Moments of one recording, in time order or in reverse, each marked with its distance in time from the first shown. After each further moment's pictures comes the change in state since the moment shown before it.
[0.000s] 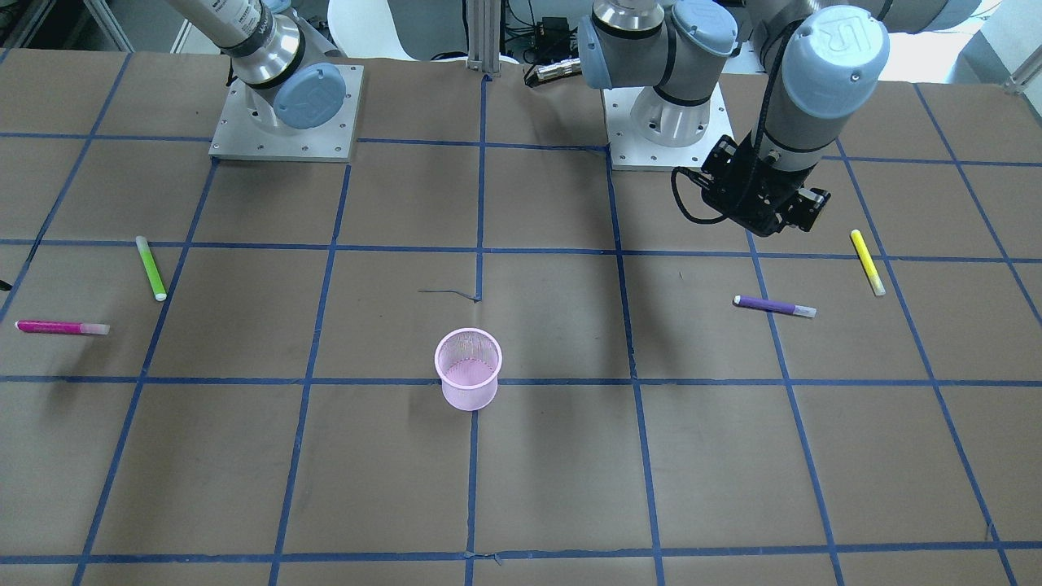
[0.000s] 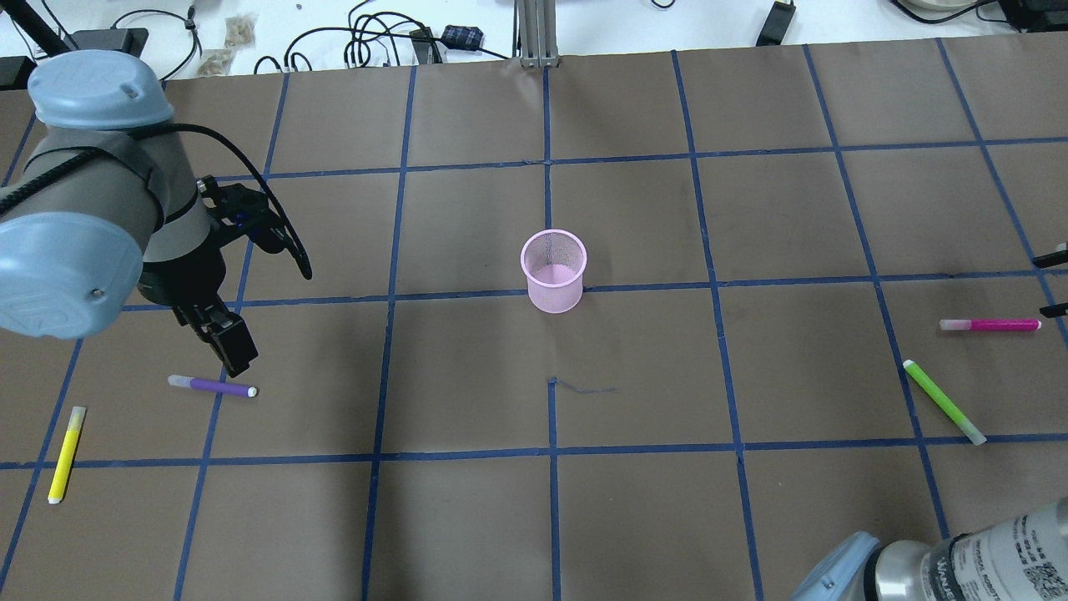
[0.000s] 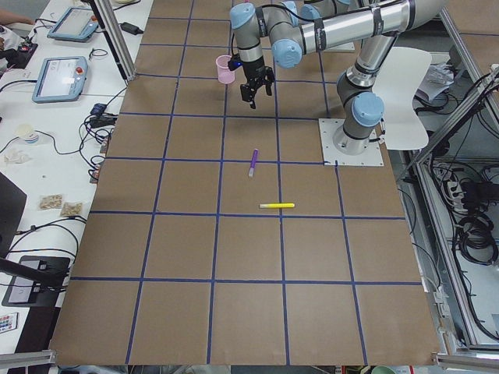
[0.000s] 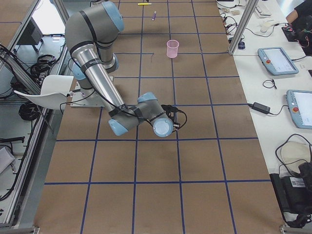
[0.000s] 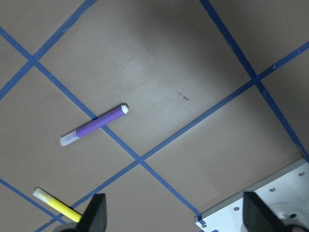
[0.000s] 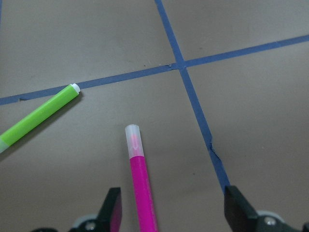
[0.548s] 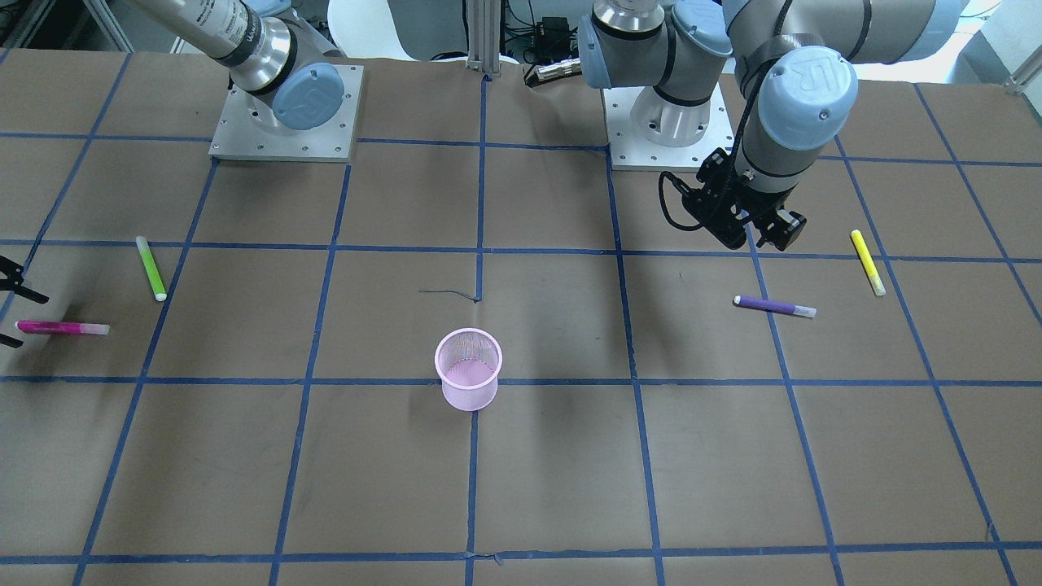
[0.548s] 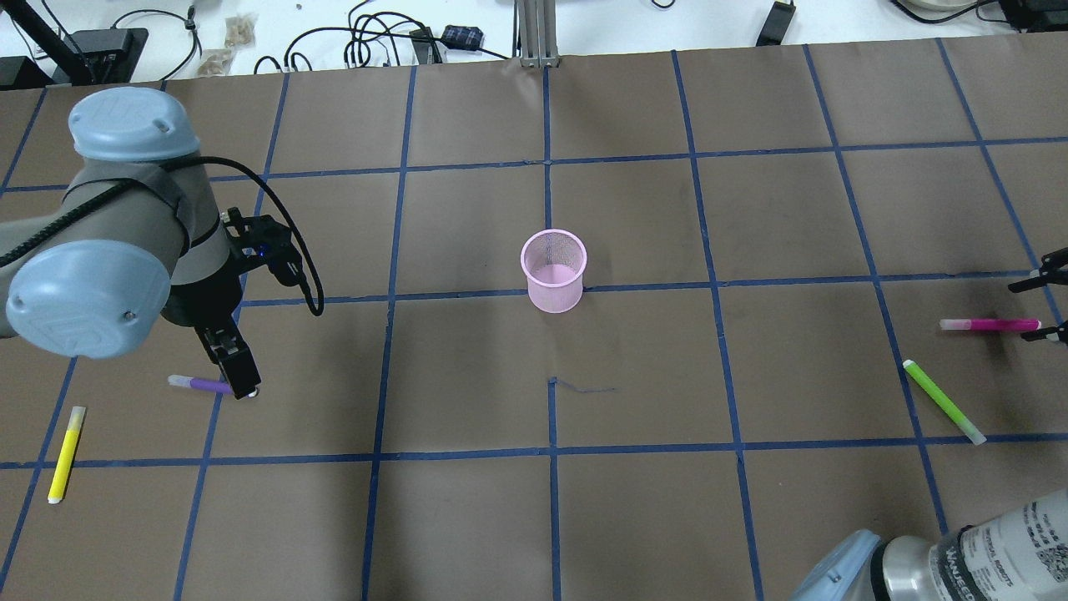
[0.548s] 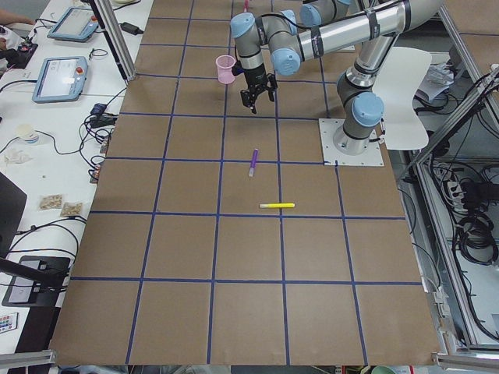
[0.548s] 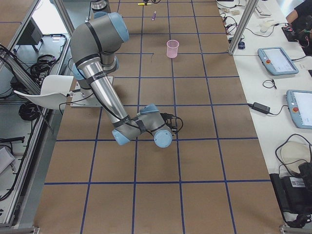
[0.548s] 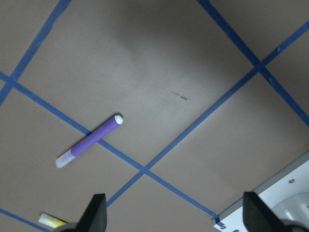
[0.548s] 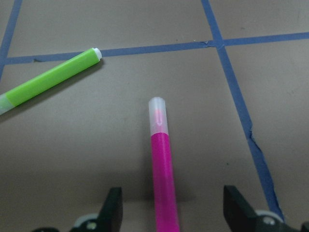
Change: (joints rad) left arm 0.000 -0.003 -0.092 0.065 0.011 0.214; right arm -0.014 0.078 -0.003 -0.007 -0.041 -0.137
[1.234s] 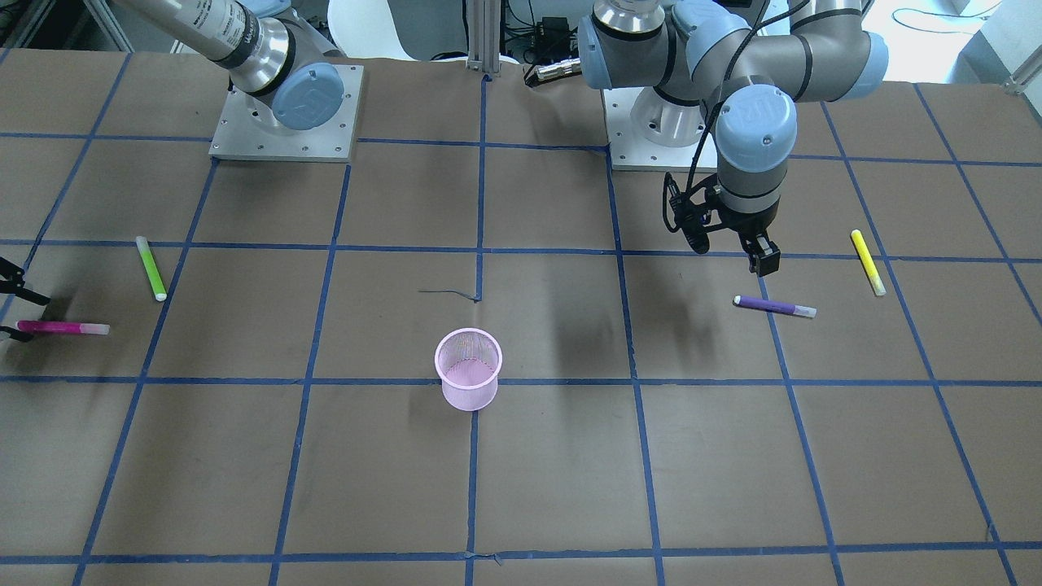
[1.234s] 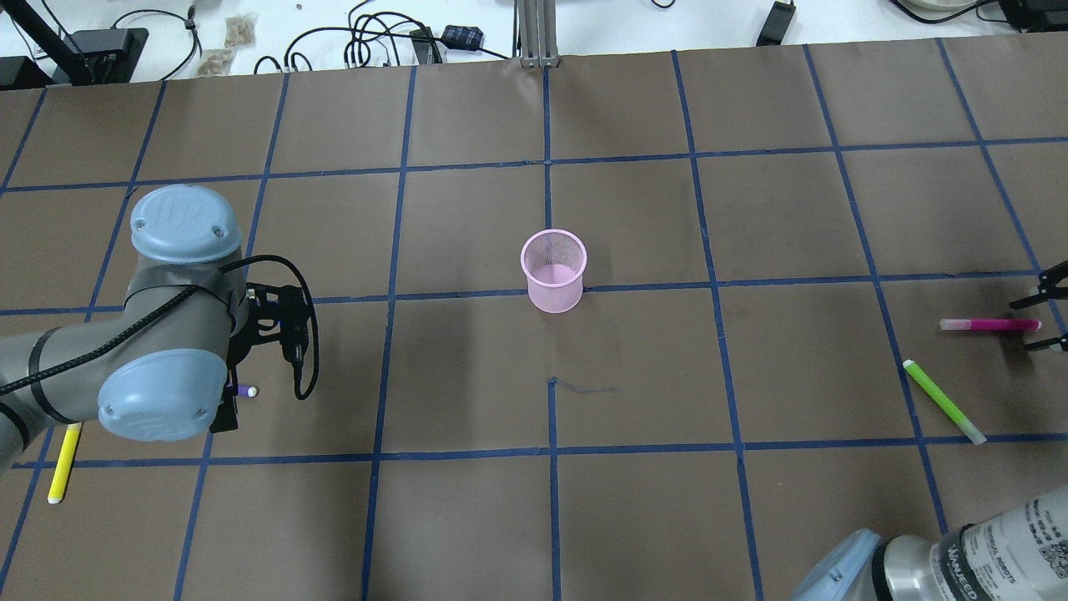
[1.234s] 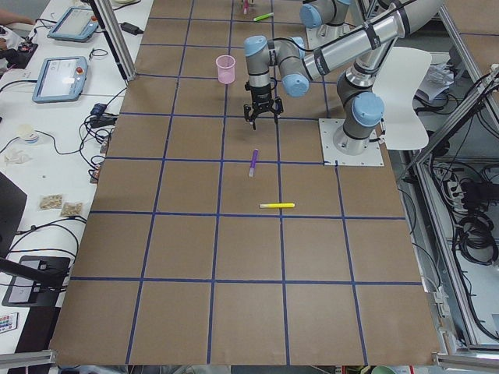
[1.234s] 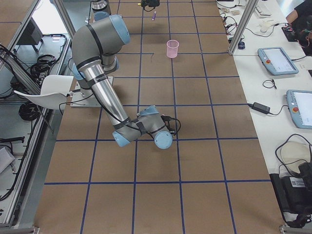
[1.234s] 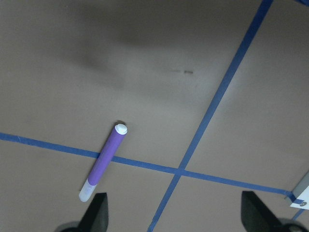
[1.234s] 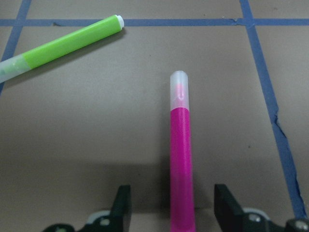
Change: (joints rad) left arm 0.018 -0.026 -0.214 0.377 0.130 0.422; right arm -0.001 0.015 0.002 -0.037 -0.057 -0.072
